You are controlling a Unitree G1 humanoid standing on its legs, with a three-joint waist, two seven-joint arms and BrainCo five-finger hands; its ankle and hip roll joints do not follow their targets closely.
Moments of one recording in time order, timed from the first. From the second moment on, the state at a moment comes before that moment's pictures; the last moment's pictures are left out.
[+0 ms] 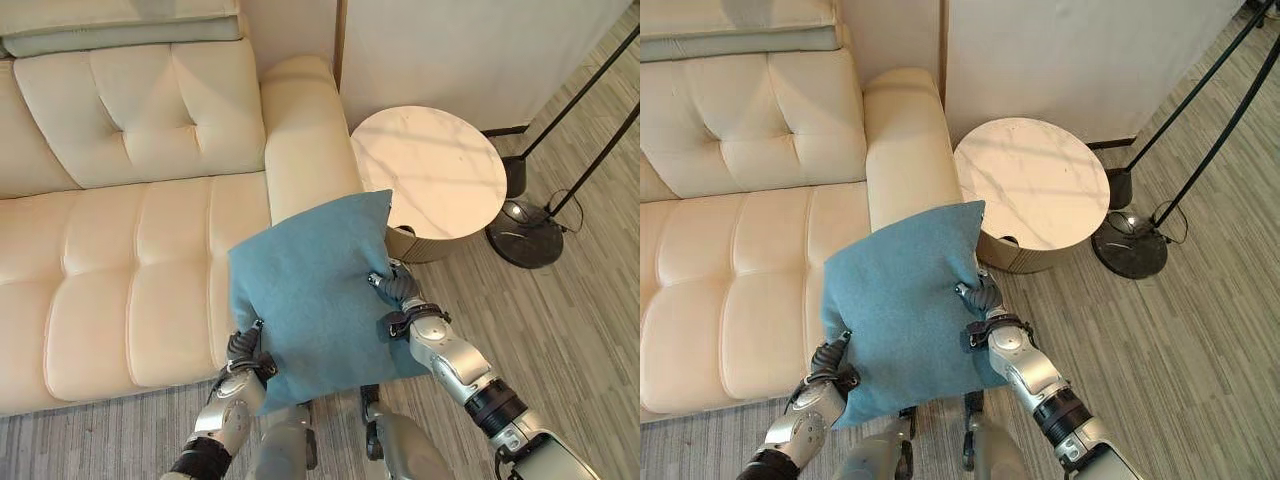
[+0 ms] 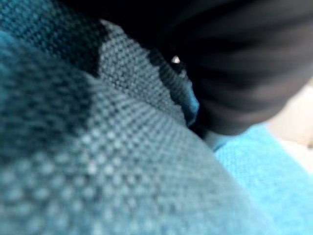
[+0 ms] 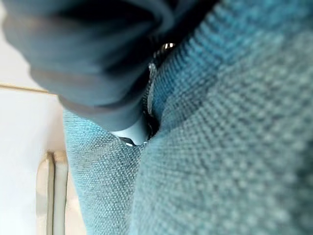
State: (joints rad) left arm -0.05 0.24 -0.25 0.40 -0.76 0.03 0.52; right arm -0.37 -0.25 0.51 0.26 0.41 0.17 -0.34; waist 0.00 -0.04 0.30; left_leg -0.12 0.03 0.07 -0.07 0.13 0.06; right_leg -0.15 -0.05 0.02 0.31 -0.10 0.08
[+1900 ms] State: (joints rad) left arm -0.05 0.24 -0.26 0.47 -0.72 0.11 0.49; right arm -0.23 -0.27 0.47 0.26 0.45 0.16 -0.31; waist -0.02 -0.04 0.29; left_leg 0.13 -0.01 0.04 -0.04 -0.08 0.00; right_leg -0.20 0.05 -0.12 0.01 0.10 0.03
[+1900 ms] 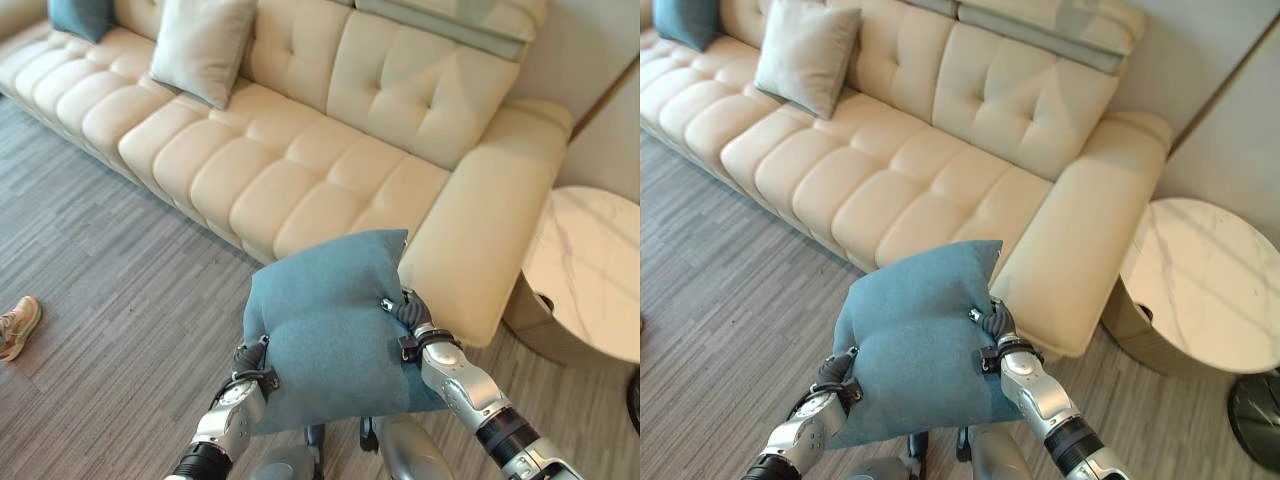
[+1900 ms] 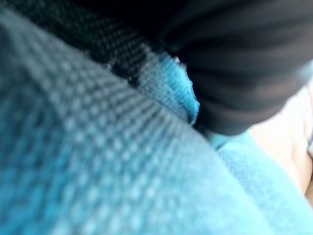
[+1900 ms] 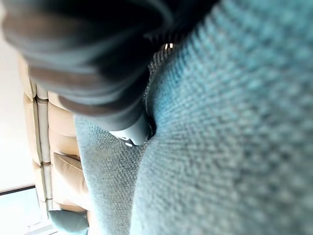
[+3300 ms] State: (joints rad) left arm -0.04 0.24 -0.20 0.45 -0.64 0.10 0.52; right arm -0.27 -0.23 0.48 0.31 0.45 0.16 -0.32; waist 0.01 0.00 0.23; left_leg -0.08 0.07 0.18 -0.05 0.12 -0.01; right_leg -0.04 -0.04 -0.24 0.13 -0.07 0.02
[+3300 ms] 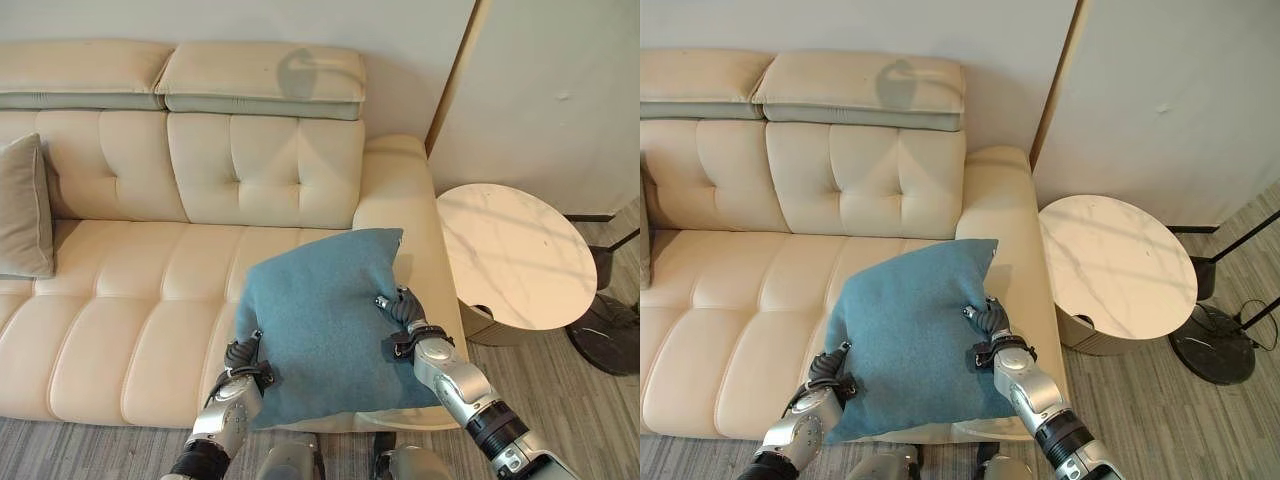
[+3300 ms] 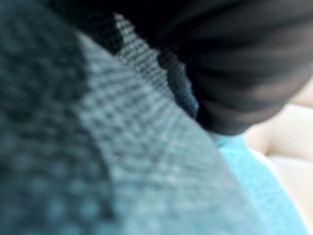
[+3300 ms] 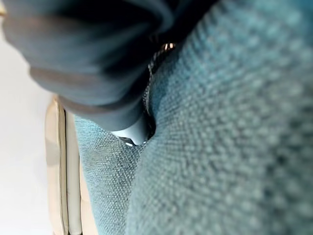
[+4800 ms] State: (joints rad) left arm -1.43 0.61 -0.40 0.78 -0.16 0.06 0.91; right arm -1.56 -0.31 0.46 0.71 0.21 -0.01 -0.72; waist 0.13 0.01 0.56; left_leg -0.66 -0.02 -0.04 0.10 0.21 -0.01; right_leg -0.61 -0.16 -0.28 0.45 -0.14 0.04
